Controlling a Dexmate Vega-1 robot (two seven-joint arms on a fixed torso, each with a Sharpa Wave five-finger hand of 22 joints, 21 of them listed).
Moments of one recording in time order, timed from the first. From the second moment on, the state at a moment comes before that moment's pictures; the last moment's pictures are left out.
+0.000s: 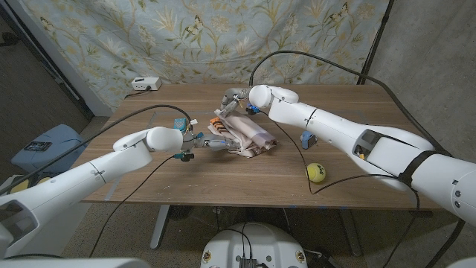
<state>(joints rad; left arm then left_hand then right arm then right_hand) 0.71 0.96 0.71 -1.79 0.11 0.06 -0.55 0.09 0.16 0.70 0.10 0.18 0.15 -0.01 0.18 0.18 0.05 -0.04 0.20 0.19 -0.17 0.09 0.17 0.17 -0.18 0.06 0.19 0.17 -0.16 -0.27 -1.09 -1.32 -0.28 -0.38 0.33 1.20 0.06 0.36 -0.15 0.17 0.87 -0.02 0.39 0.24 0.90 -0.09 0.71 0.40 0.63 -0.06 0.42 0.45 0.32 0.03 0.19 0.17</state>
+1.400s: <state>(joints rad) 0.74 0.98 0.67 -1.80 0.06 0.06 -0.51 0.10 0.17 0.70 0.10 0.18 0.15 -0.01 0.18 0.18 0.05 -0.04 0.20 0.18 -0.17 0.09 0.18 0.17 -0.20 0.04 0.19 0.17 -0.09 -0.14 -1.12 -1.08 -0.18 -0.26 0.39 0.97 0.04 0.26 -0.08 0.18 0.79 0.02 0.32 0.23 0.79 -0.03 0.63 0.33 0.57 -0.05 0.38 0.42 0.31 0.07 0.19 0.17</state>
